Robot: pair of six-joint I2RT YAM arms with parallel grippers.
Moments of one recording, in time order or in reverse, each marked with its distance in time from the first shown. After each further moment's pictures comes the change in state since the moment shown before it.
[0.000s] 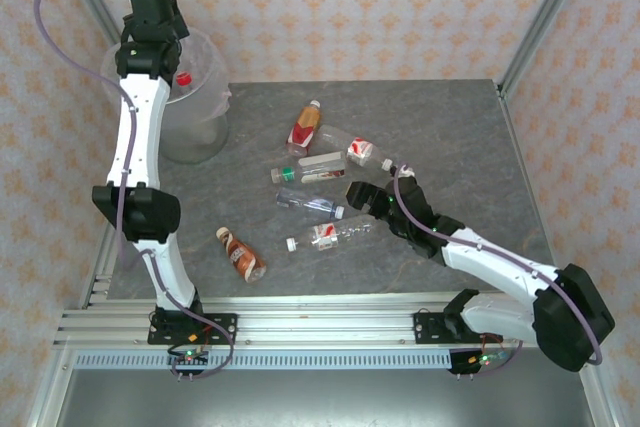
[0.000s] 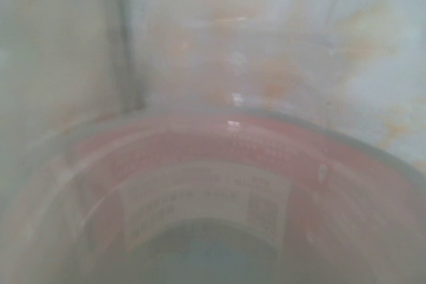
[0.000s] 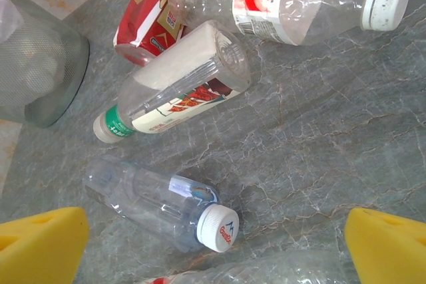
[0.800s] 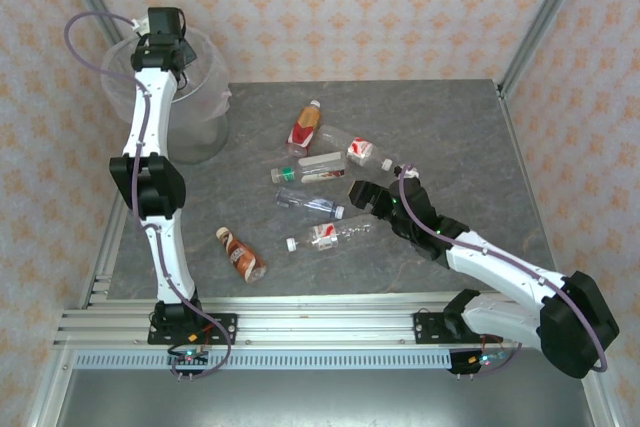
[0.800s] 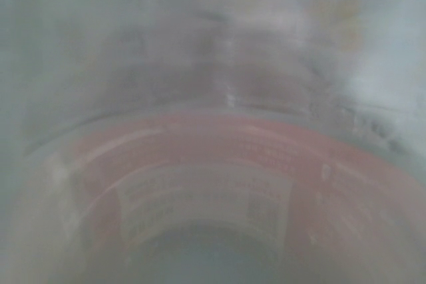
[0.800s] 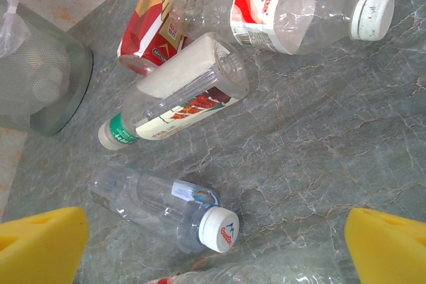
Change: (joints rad) left arm 0.074 0.261 0.079 -0.155 0.124 -0.289; right arm 0.000 -0.040 -0.005 -0.022 0.018 0.011
